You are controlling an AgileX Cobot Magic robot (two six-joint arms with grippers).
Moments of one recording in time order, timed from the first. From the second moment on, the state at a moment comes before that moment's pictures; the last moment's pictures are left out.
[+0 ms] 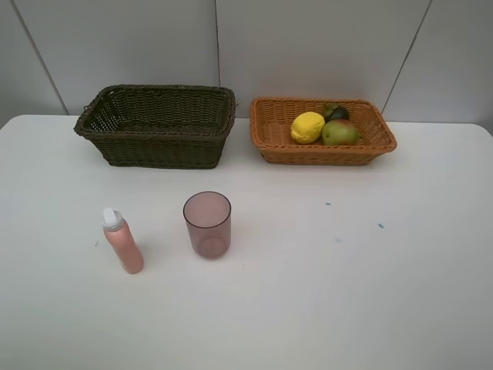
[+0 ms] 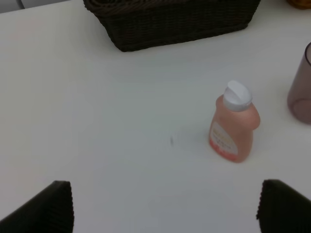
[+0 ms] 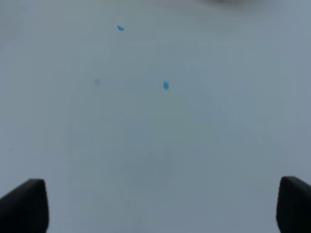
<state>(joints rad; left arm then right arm) -0.10 0.00 -0.42 -0.14 1.08 0.13 0.33 0.62 -0.72 -0.12 1.11 -0.11</state>
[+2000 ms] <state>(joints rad) -0.10 0.00 -0.42 -0.14 1.08 0.13 0.11 0.00 -0.52 -0.12 1.04 0.03</state>
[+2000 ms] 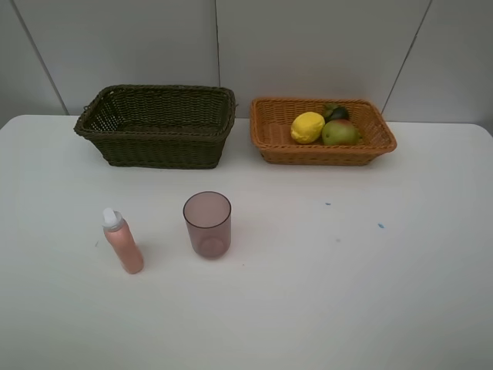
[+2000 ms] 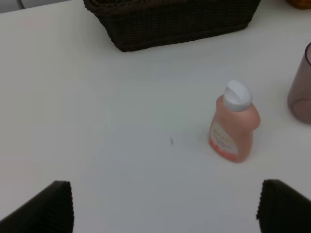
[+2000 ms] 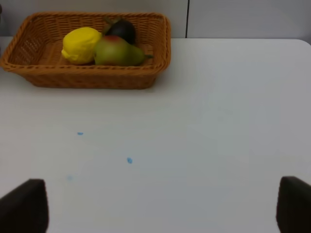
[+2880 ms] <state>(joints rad) -0.10 0.00 -0.42 -0.14 1.08 0.13 0.11 0.00 -0.52 -0.12 1.04 0.03</state>
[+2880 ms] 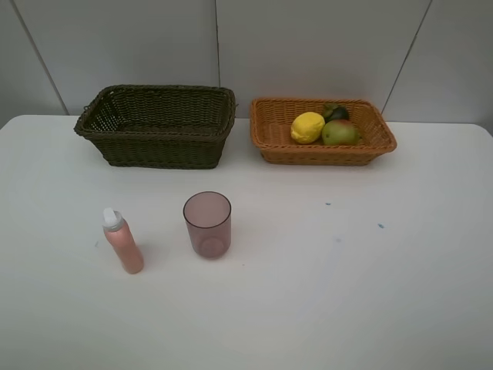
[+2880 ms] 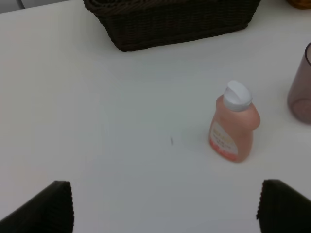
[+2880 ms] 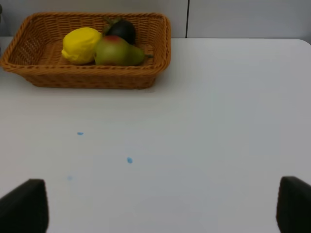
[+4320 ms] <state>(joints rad) -0.10 0.23 -0.56 -0.17 1.08 0.13 0.11 0.00 -0.52 -0.11 1.04 0.04</state>
